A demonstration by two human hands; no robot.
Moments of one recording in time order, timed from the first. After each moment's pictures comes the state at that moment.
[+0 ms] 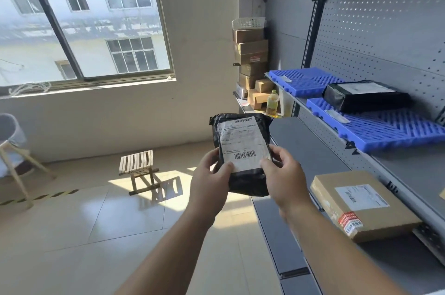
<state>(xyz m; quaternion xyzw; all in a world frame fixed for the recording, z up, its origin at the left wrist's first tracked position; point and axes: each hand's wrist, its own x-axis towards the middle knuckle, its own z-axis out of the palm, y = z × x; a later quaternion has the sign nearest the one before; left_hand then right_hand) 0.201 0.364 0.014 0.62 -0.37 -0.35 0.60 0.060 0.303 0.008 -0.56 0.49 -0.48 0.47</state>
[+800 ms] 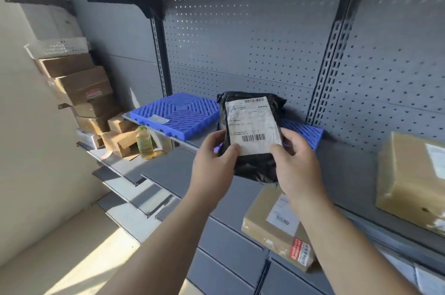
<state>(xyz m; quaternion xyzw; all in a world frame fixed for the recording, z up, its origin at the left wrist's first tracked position) 0.118 0.023 0.063 0.40 -0.61 -0.51 0.45 -0.021 0.093 0.058 -0.35 0.68 -0.63 0.15</state>
